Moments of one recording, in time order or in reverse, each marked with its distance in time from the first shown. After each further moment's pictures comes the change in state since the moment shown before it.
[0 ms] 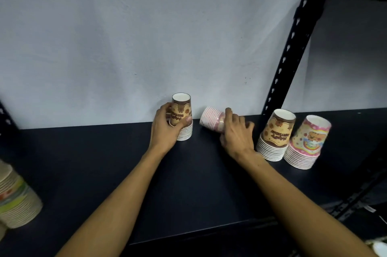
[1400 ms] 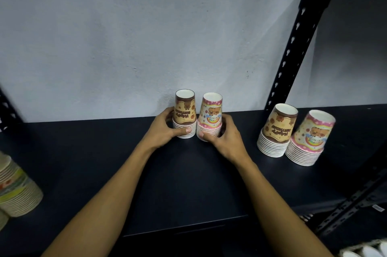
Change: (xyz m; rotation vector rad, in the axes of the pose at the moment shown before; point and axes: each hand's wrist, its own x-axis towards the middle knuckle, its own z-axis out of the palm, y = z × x) left_hand 0.002 -0.013 -0.018 0.005 -0.323 -0.096; right_hand -0.020 -0.005 0.022 1.066 -0.034 0.073
